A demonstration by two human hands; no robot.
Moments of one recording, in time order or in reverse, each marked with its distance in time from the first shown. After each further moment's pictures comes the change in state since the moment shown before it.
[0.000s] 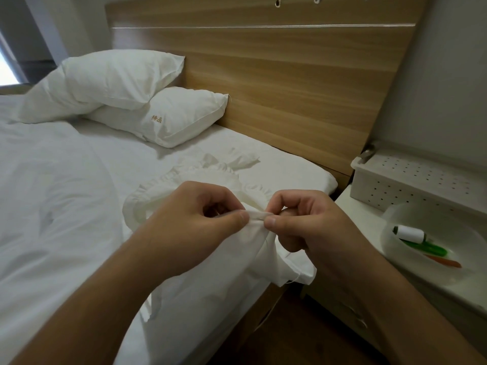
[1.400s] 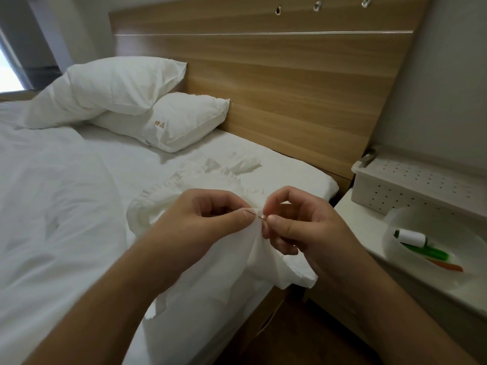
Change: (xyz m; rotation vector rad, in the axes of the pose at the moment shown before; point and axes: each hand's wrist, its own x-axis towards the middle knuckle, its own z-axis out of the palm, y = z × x) left_hand 0.002 -0.005 0.004 -0.339 -0.074 -0.041; right_hand -0.003 0.005 -0.002 0.015 0.000 -0.078
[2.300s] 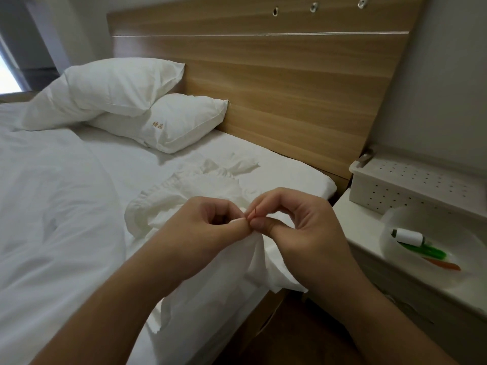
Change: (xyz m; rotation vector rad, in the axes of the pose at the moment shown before) left_hand 0.004 -0.006 0.009 0.110 0.011 -0.055; right_hand -0.004 -0.009 0.030 -0.392 0.227 -0.255
